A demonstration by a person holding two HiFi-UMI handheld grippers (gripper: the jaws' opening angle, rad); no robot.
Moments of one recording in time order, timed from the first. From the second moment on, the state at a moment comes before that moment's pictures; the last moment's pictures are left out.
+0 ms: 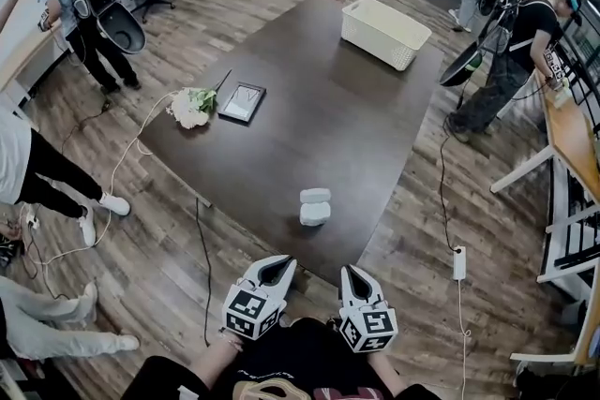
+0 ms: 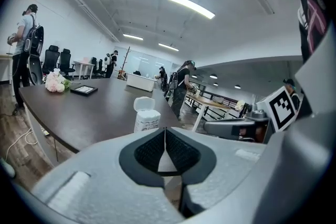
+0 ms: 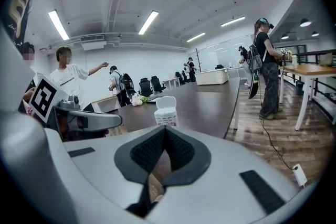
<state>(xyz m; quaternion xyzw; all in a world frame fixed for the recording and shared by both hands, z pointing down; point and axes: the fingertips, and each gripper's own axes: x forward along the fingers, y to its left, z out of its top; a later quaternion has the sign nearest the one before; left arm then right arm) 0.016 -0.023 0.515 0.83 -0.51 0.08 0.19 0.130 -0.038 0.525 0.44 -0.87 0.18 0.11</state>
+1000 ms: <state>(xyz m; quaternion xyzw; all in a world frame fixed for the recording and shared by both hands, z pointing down) -0.019 -0.133 0.563 0.91 -0.32 0.18 0.21 0.080 -0.128 0.524 0.57 -0.79 0.18 0.11</state>
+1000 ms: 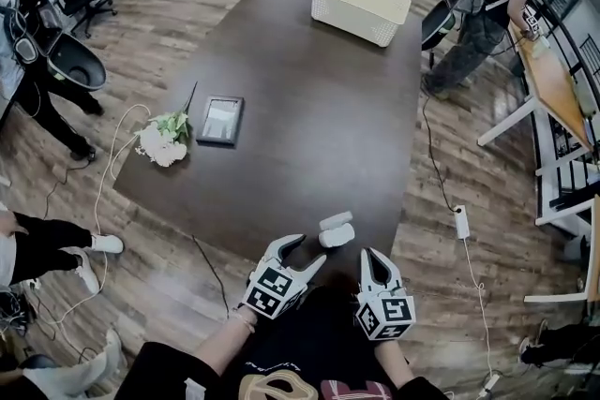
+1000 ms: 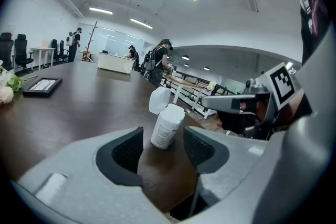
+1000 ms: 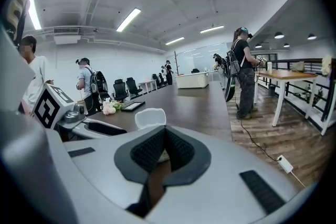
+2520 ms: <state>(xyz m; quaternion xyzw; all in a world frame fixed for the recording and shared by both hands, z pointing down) 0.030 -0.152 0.617 0.90 -0.24 0.32 0.14 0.071 -0.244 0.527 0.41 -0.87 0.21 0.19</state>
